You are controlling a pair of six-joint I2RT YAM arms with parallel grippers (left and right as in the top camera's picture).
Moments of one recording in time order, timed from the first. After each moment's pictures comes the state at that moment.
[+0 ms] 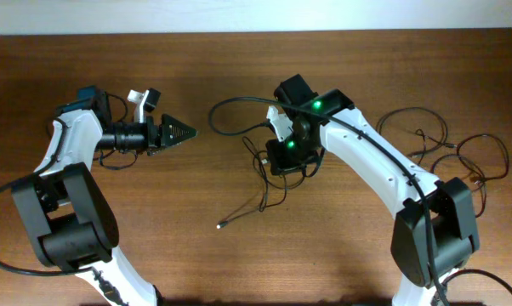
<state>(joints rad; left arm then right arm) 0.28 1.97 1.42 -1.06 1.05 0.40 0.53 1.93 1.58 -1.08 -0.40 0.20</state>
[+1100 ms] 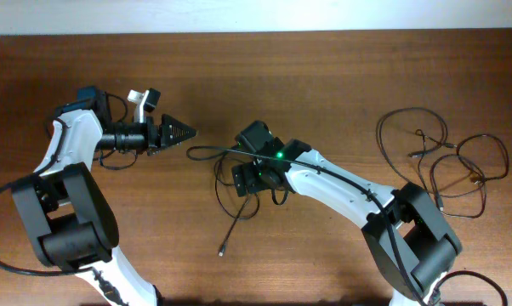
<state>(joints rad) 0.28 1.97 1.42 -1.06 1.05 0.40 0.74 1.94 1.32 -0.62 -0.03 0.47</state>
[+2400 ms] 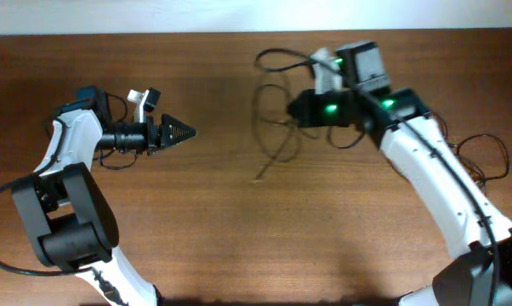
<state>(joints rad) 0.28 1.97 1.42 -1.06 1.05 0.40 0.30 1.67 1.51 -0.74 -0.48 0.33</state>
